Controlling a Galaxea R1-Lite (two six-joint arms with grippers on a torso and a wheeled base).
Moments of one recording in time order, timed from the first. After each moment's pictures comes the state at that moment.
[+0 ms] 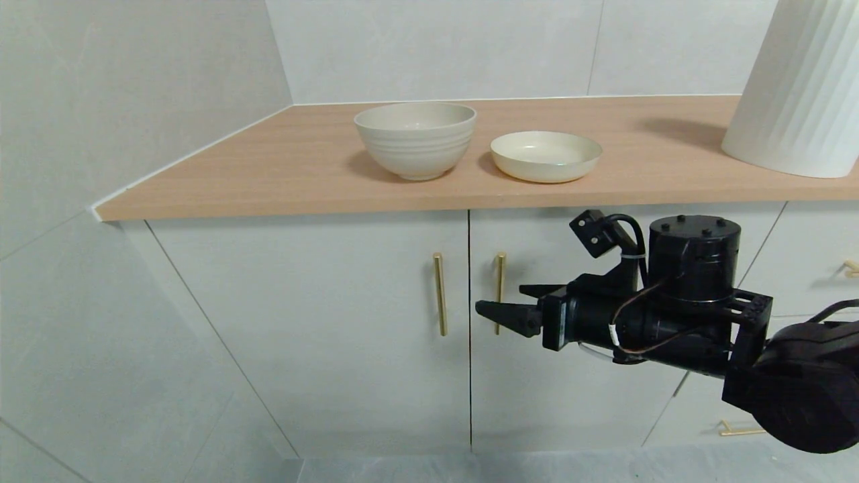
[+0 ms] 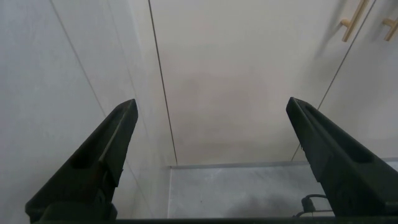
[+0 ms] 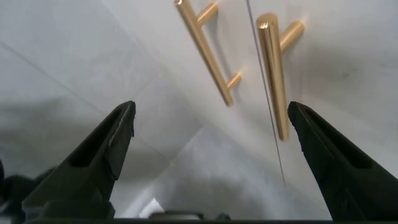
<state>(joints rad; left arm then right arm) 0.00 0.00 0.00 0.00 -0.02 0.00 0.64 1.80 -0.80 -0.83 0.29 0.27</state>
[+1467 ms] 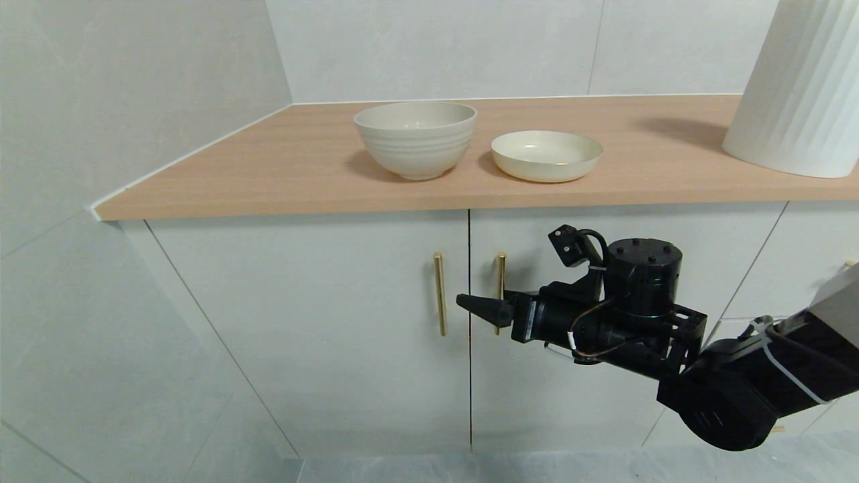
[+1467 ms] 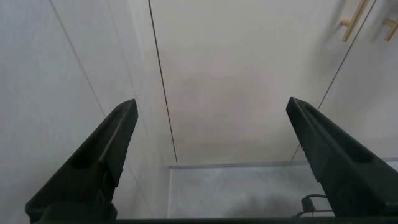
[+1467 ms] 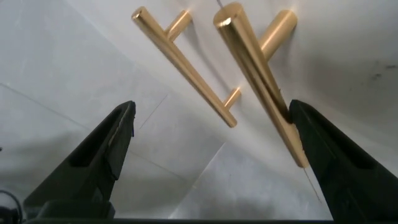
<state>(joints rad) 0.00 0.00 0.00 0.00 -0.02 0.00 0.65 1.97 -0.82 -1.03 0.29 0.45</state>
